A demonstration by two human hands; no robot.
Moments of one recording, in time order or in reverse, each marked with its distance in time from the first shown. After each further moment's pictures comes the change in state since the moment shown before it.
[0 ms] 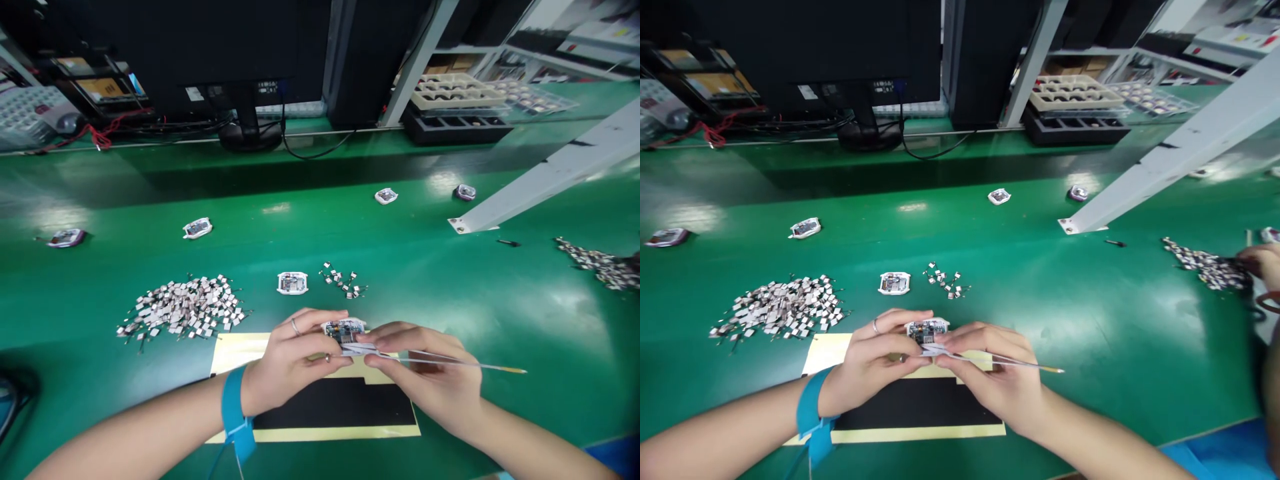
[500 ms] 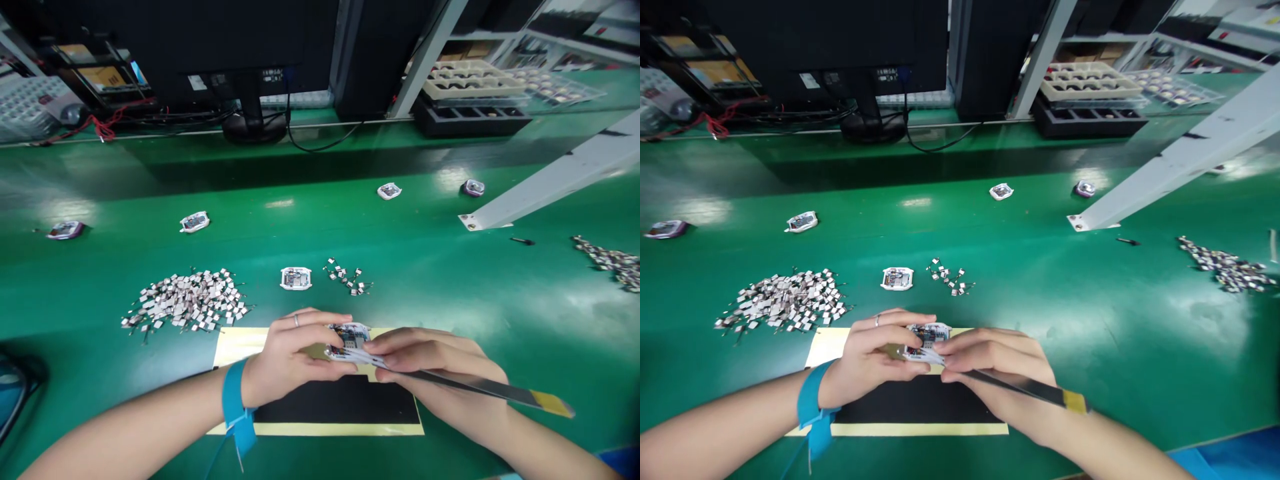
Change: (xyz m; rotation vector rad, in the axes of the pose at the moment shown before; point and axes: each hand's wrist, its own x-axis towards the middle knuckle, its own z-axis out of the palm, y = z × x) left_hand 0.004 0.001 0.000 -0.067 0.057 -0.012; right_hand 0.004 -0.004 -0.013 0.060 -0.193 -0.066
